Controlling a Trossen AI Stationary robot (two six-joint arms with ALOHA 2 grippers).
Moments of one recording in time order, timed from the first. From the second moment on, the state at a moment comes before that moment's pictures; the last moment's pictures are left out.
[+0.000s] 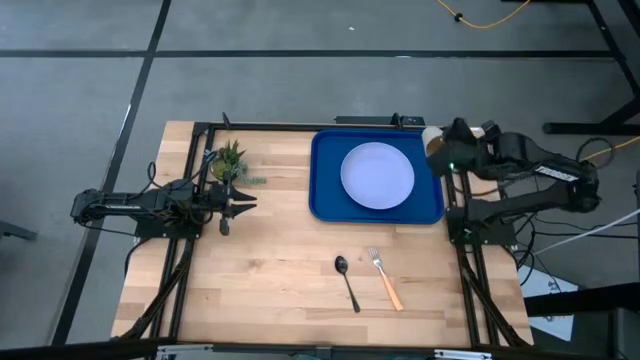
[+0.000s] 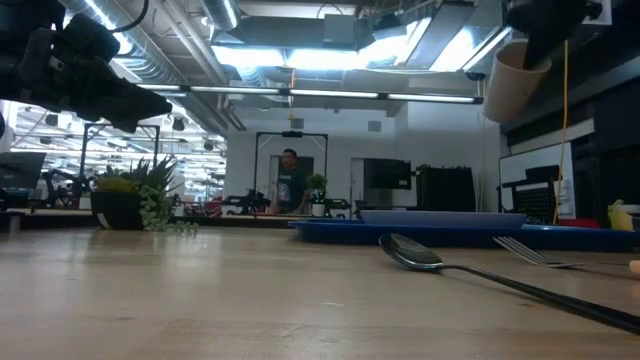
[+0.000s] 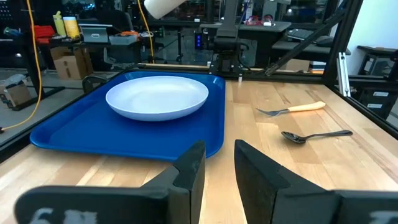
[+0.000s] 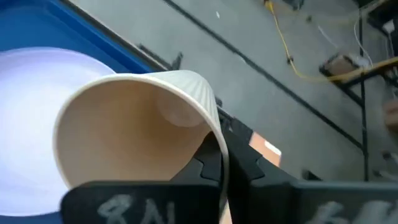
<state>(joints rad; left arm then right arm) 0.04 0.08 0.01 0.02 -0.06 -0.04 -0.18 1.00 1.27 -1.52 0.83 0.62</state>
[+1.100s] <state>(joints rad) 0.04 0.08 0.01 0.02 -0.06 -0.04 -0.90 1.18 1.14 -1.03 0.26 -0.13</state>
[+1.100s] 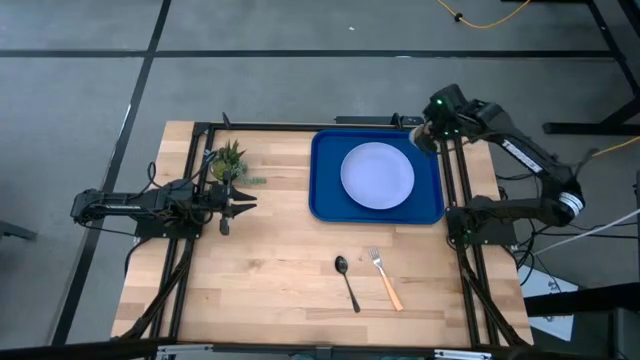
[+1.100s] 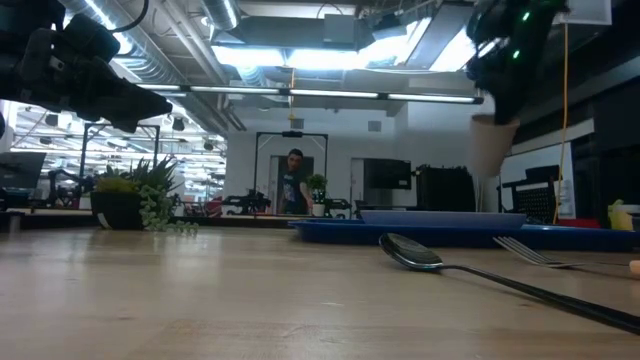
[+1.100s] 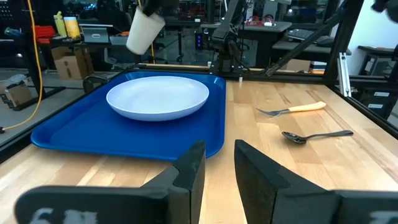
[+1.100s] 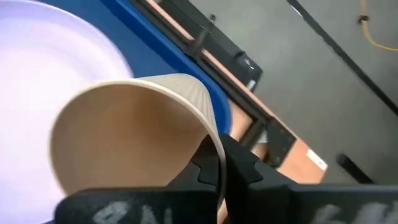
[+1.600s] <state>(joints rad) 0.04 0.08 0.01 0.02 -0.06 -0.04 -1.00 1.34 1.12 -0.95 0.19 0.01</state>
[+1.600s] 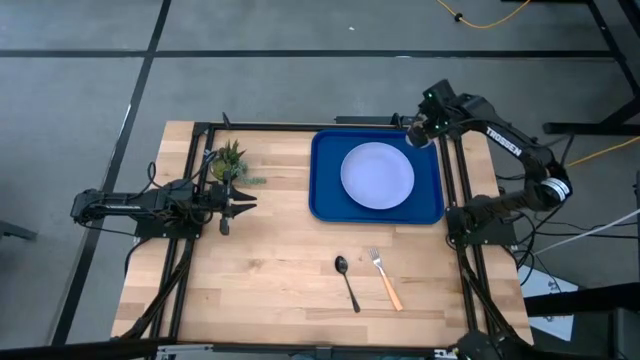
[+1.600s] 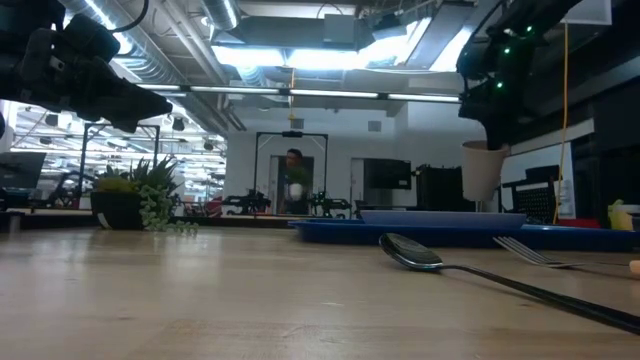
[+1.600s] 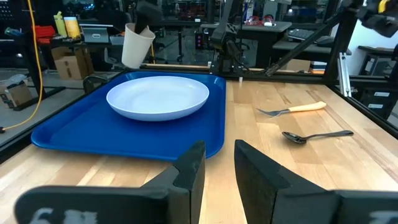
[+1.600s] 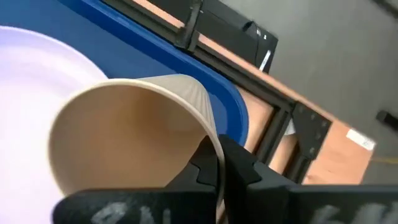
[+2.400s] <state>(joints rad) 0.04 0.08 0.01 0.02 -0.06 -0.04 -1.02 1.48 1.12 -1.02 0.16 0.36</state>
